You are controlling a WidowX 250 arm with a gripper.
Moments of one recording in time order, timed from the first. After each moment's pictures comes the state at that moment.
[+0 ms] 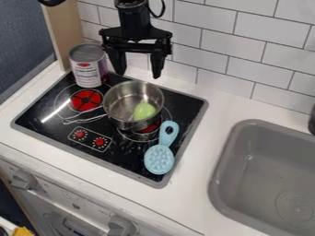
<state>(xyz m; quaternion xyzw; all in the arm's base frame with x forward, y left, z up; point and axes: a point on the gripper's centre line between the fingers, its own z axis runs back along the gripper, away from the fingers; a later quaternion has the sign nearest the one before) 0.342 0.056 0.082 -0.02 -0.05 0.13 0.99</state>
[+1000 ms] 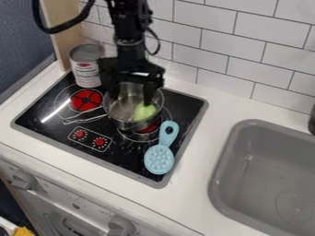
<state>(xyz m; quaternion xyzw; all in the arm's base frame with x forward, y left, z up) 0.326 0.062 0.037 0.04 -0.04 0.12 0.99</state>
